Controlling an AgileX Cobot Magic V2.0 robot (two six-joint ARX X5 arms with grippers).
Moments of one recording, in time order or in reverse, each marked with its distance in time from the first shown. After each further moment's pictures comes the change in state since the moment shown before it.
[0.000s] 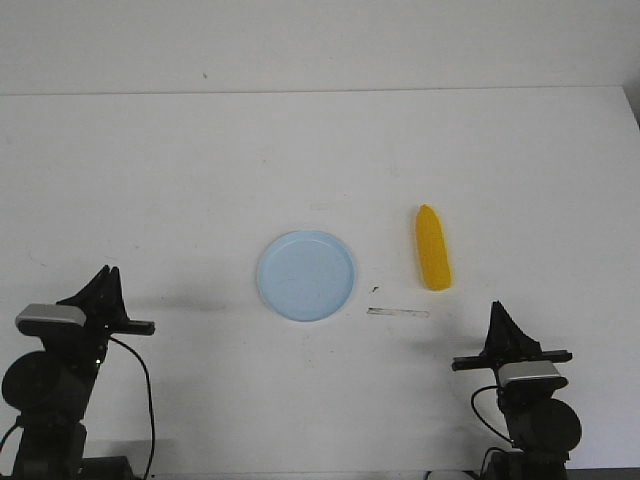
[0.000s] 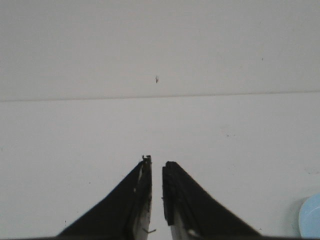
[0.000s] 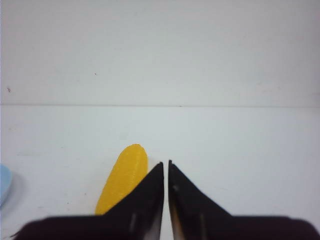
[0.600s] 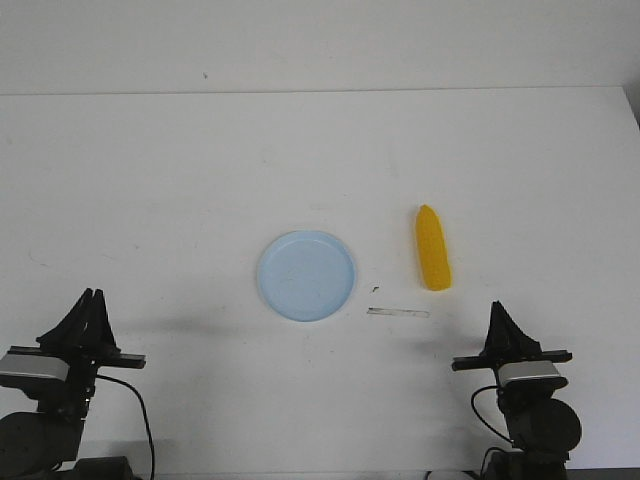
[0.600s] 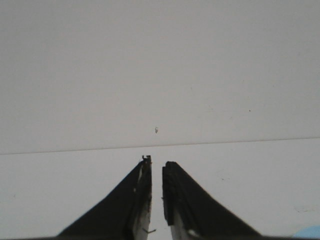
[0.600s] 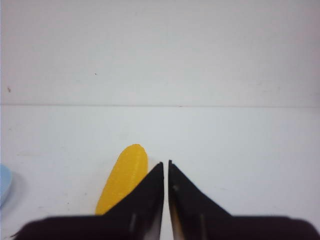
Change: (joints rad) left arm 0.000 -0.277 -0.027 -0.068 0.001 0.000; right arm 0.000 0.000 0.000 0.000 0.000 0.000
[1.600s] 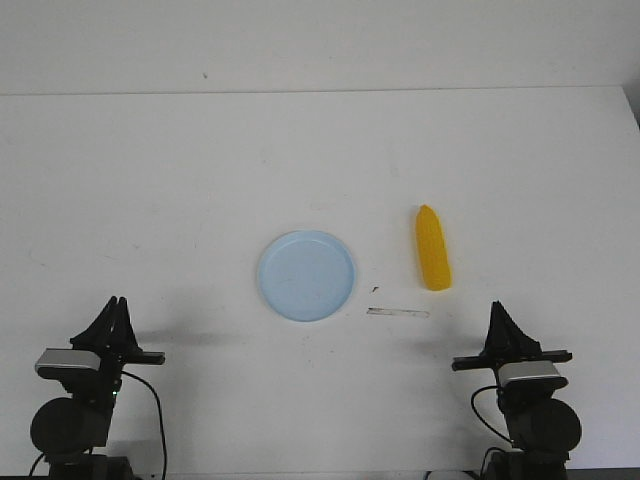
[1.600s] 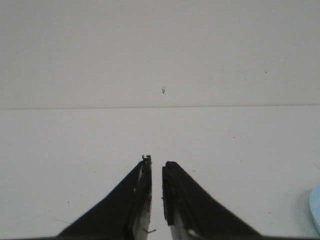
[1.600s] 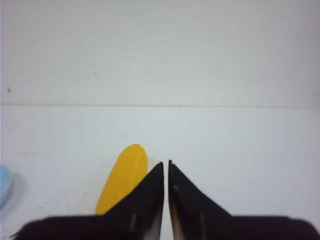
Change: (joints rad) left arm -0.024 -0.035 -0.307 0.202 -0.055 -0.016; right arm 0.000 0.000 0.000 0.000 0.000 0.000
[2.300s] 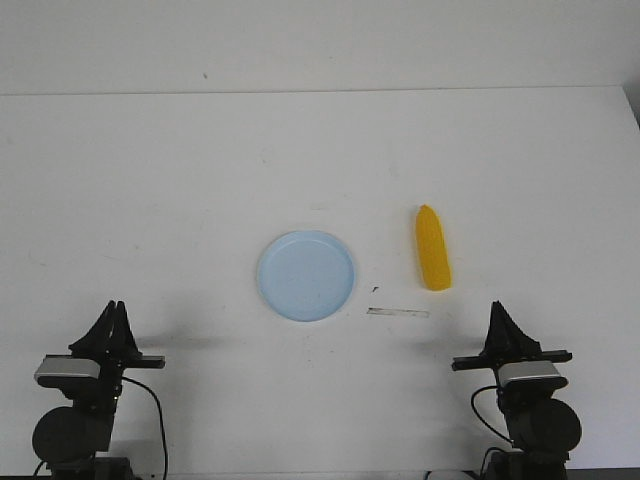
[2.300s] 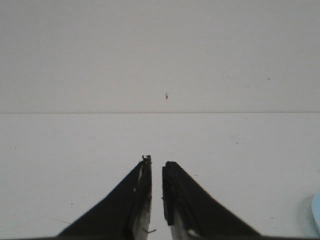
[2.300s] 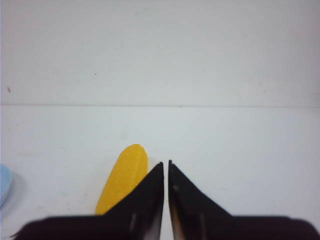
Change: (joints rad) left arm -0.034 -0.084 -0.027 -0.022 -0.054 -0.001; right arm 0.000 0.000 0.000 0.000 0.000 0.000
